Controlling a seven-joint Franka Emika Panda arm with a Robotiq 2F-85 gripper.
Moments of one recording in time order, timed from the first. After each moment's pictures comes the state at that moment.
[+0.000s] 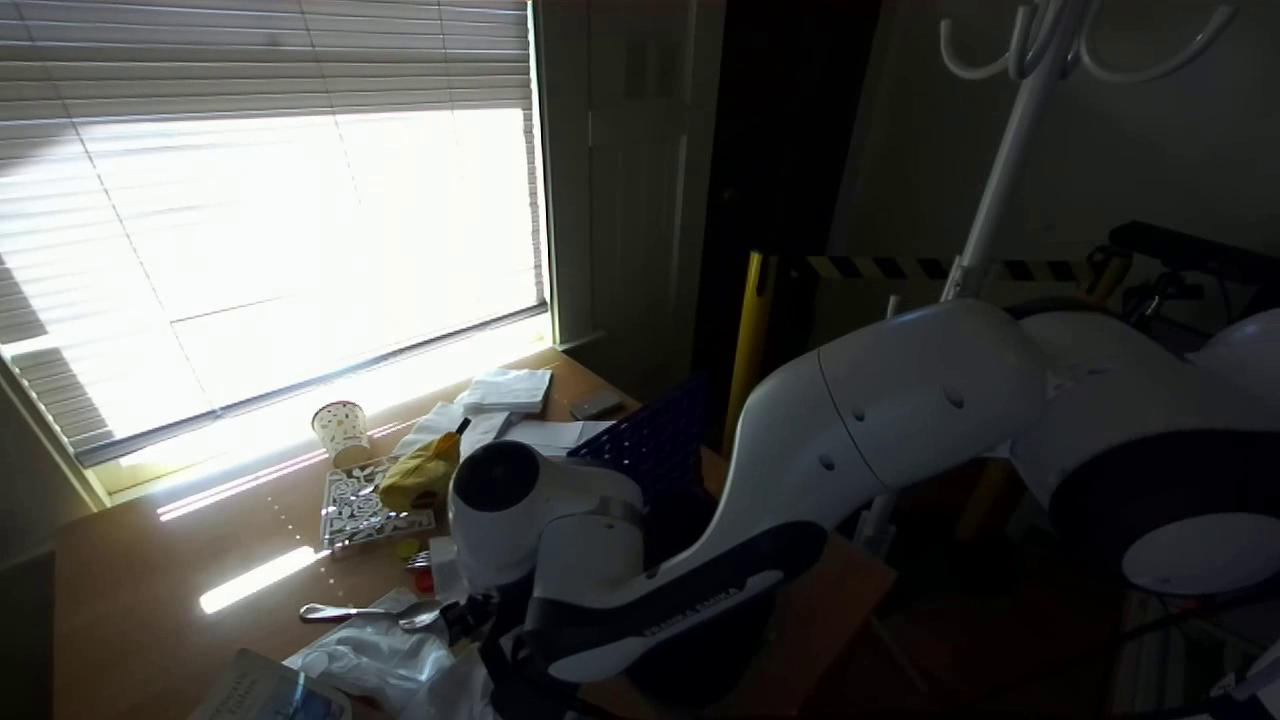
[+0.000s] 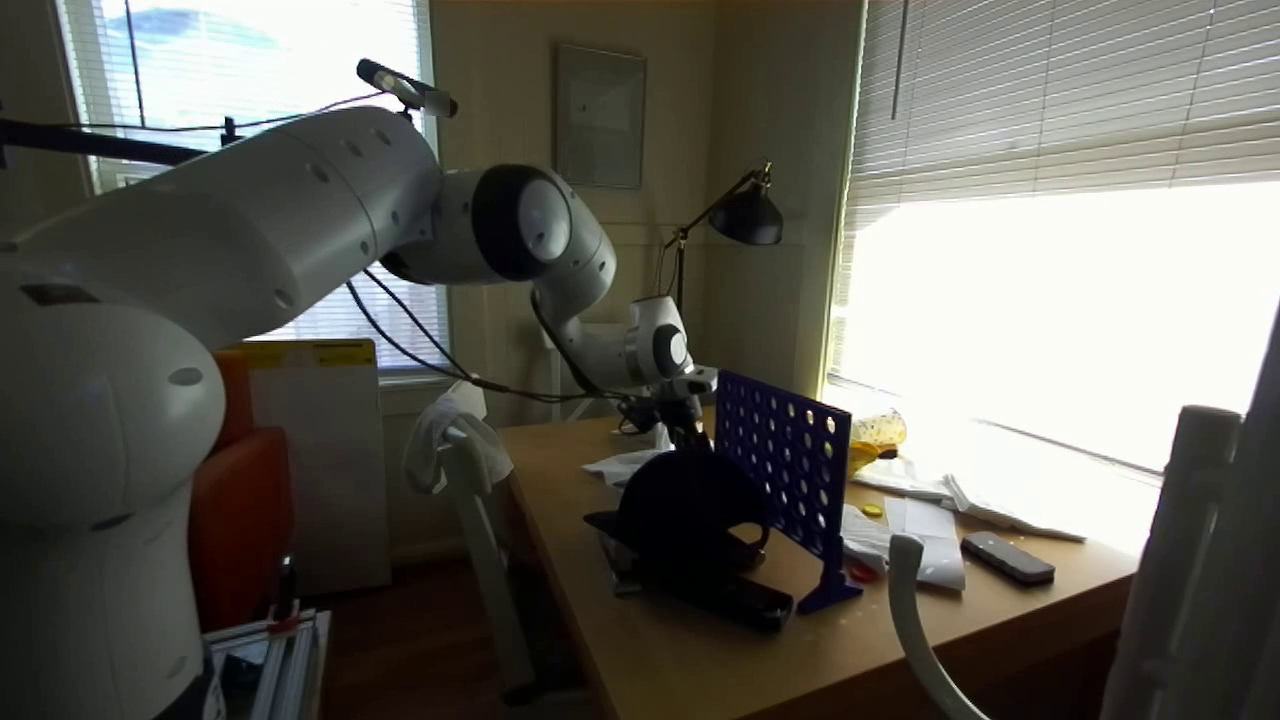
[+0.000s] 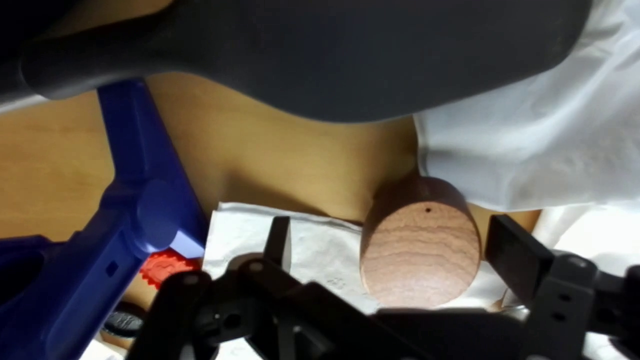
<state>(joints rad) 0.65 1.05 -0.10 -1.21 -0.27 2.45 0.93</state>
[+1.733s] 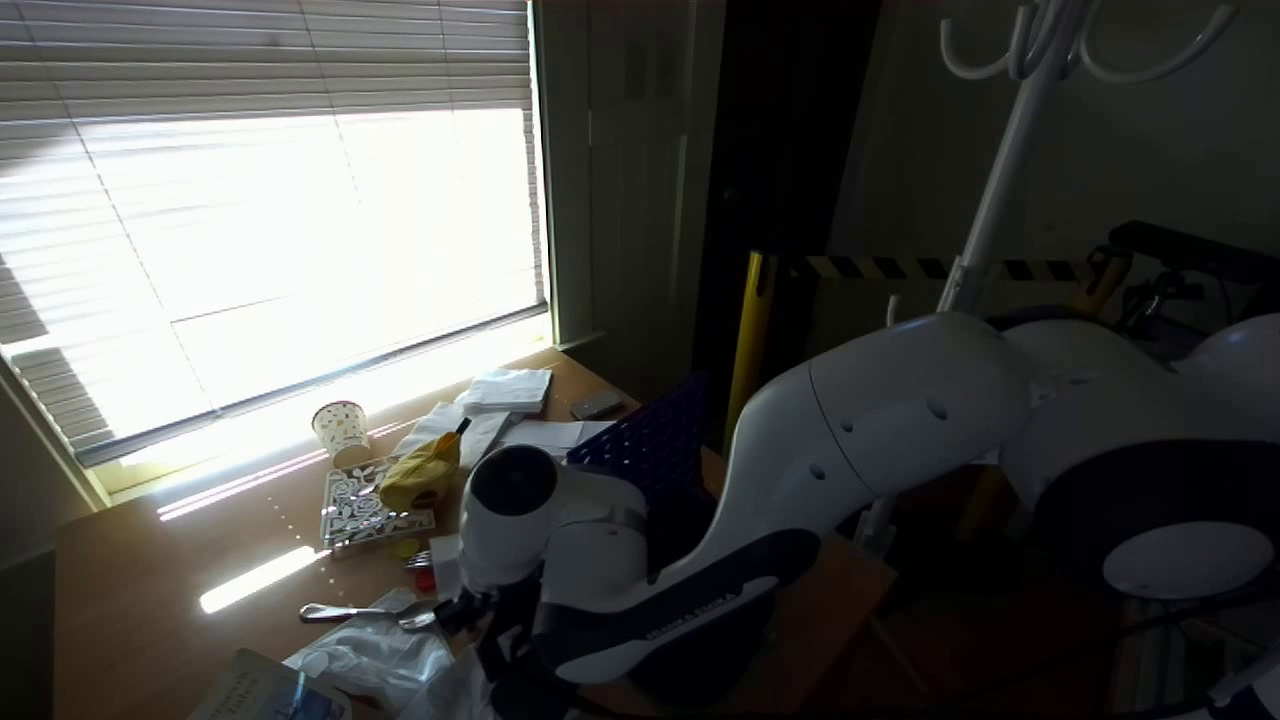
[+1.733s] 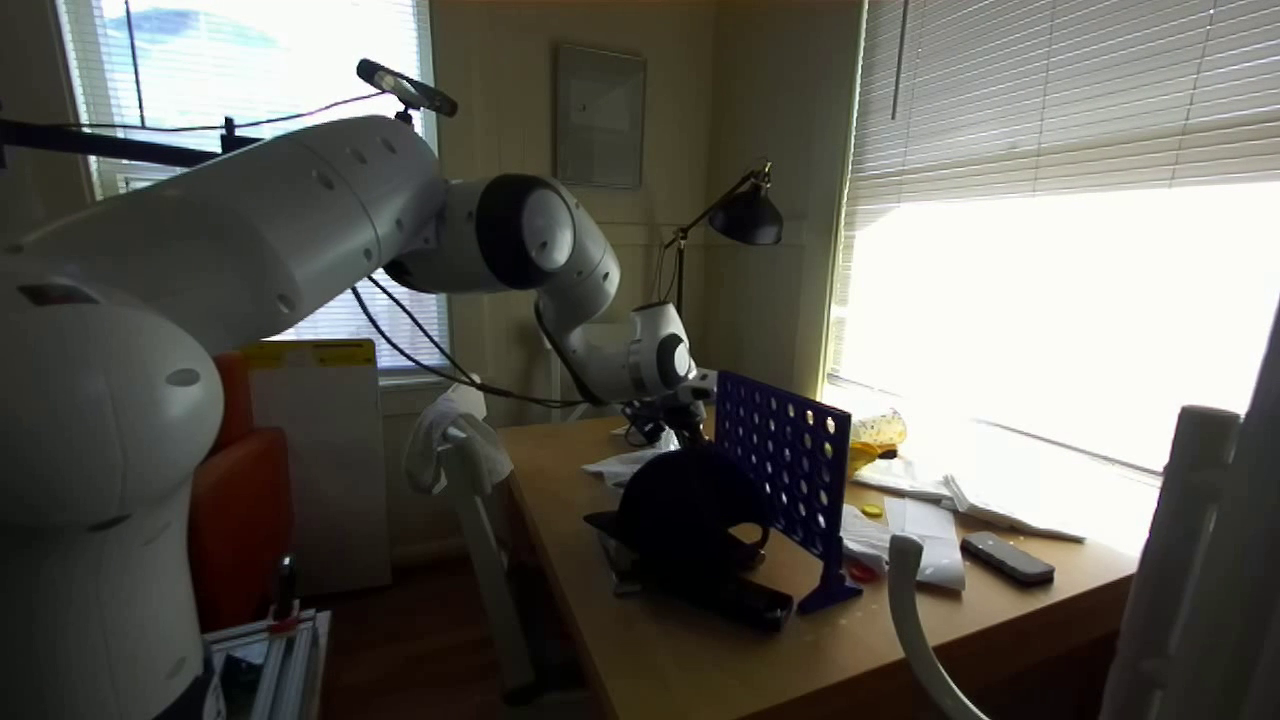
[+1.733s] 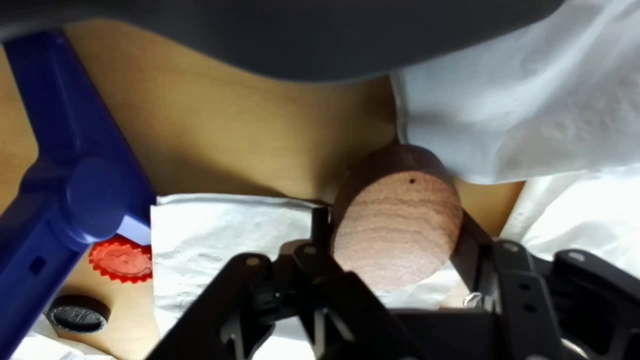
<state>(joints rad) 0.64 1.07 -0.11 -1.21 -0.27 2.57 0.93</state>
